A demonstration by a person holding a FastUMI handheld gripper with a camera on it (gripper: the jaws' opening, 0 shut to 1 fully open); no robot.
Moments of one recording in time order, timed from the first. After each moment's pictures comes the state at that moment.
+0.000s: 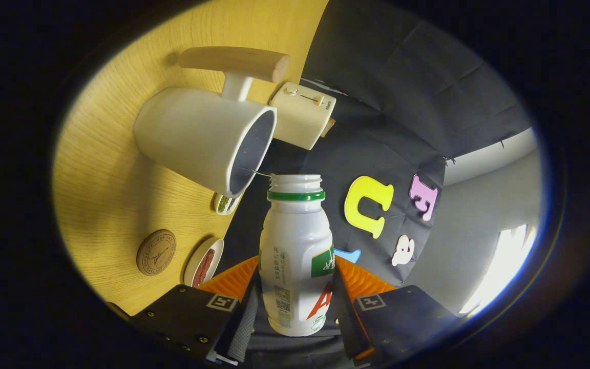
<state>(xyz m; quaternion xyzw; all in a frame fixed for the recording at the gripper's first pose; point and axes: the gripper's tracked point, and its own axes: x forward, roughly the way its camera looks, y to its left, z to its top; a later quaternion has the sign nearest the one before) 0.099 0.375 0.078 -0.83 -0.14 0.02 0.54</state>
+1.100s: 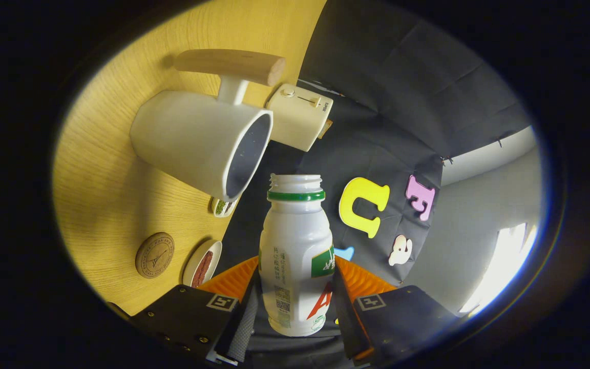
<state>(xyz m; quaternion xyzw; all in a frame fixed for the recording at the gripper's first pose) 0.101 0.376 0.078 -0.83 -0.14 0.01 0.55</state>
